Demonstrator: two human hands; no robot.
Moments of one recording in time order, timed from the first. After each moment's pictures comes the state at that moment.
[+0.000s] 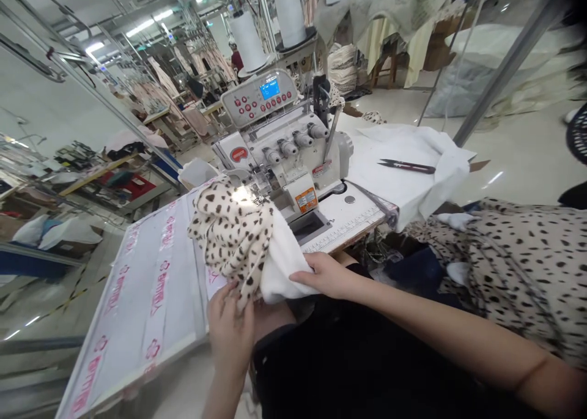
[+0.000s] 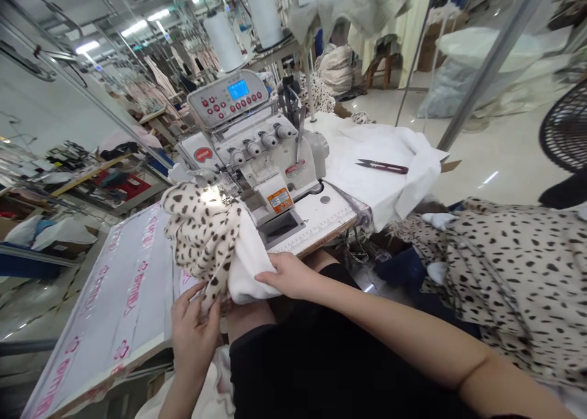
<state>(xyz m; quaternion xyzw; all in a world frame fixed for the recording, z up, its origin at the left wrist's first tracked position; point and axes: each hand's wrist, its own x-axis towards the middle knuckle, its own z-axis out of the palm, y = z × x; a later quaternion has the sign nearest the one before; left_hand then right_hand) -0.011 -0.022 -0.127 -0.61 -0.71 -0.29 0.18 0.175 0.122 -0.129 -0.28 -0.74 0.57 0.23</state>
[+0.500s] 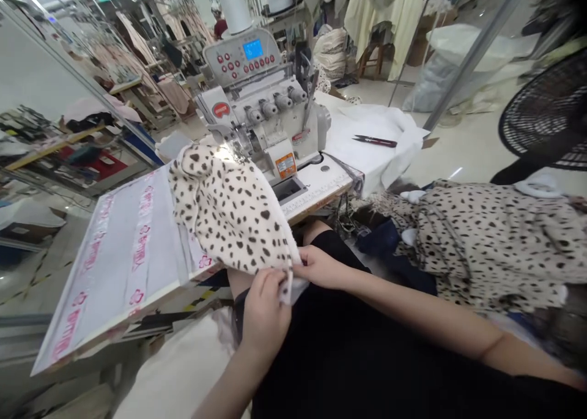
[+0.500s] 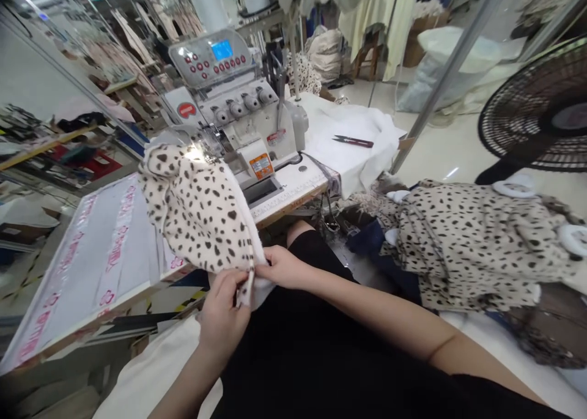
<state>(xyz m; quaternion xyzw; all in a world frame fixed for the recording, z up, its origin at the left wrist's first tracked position) 0.098 -0.059 -0.127 -0.70 -0.62 -0.36 0.00 0.211 0.045 -0.156 -0.22 -0.63 0.71 0.24</state>
